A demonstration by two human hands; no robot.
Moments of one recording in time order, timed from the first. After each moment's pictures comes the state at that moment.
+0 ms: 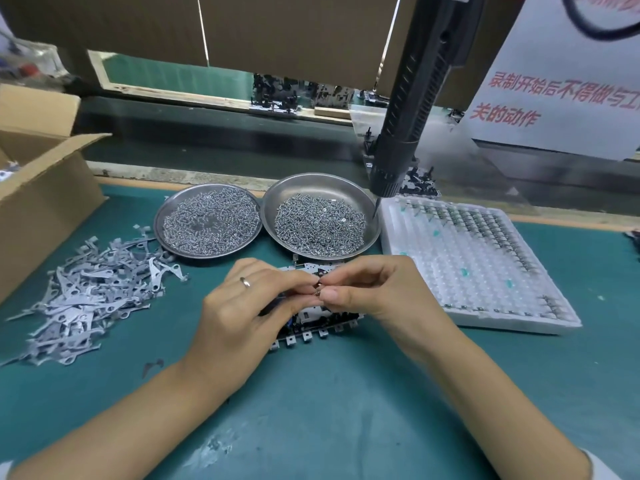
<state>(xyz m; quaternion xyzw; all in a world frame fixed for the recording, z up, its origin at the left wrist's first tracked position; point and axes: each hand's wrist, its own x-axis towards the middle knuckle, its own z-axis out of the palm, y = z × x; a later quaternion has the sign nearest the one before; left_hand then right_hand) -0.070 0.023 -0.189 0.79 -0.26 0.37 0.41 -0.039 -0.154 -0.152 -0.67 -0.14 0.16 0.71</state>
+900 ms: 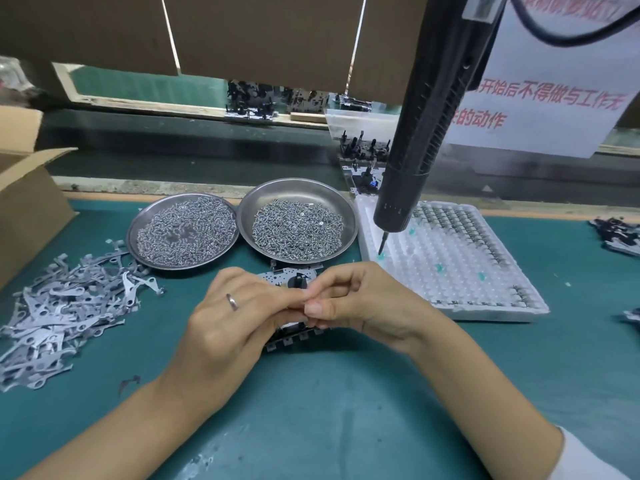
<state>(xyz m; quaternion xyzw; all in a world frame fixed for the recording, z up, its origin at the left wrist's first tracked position) -0.071 0.022 -0.190 0.79 -0.33 0.37 0.36 -0.033 -0.163 -0.149 -0.63 -0.15 0.30 0.70</state>
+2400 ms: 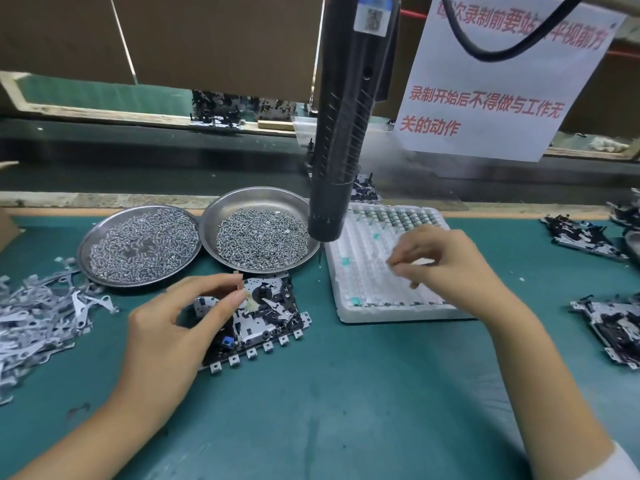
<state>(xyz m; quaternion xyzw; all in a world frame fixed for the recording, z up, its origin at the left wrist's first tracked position) -0.074 0.016 -0.183 0.77 -0.07 0.25 0.58 -0.018 -0.268 -0.122 -0.89 -0.09 -0.03 0.45</state>
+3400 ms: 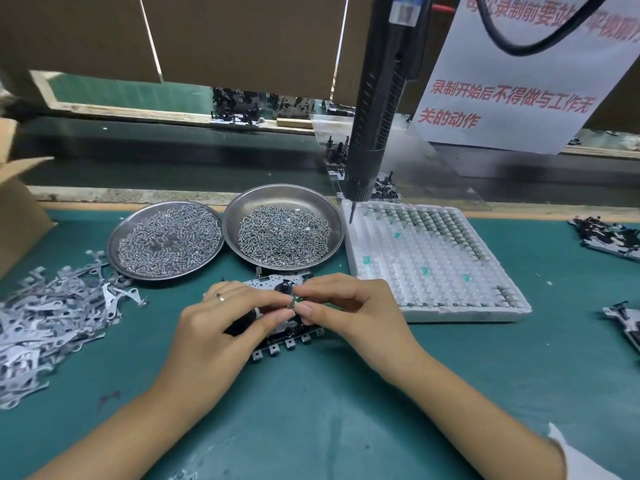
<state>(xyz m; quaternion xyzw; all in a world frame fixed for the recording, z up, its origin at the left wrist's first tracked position) -0.072 0.014 -0.187 0.81 -0.21 0.26 0.49 -0.049 -0.164 -0.171 -0.71 -0.16 0.05 0.69</state>
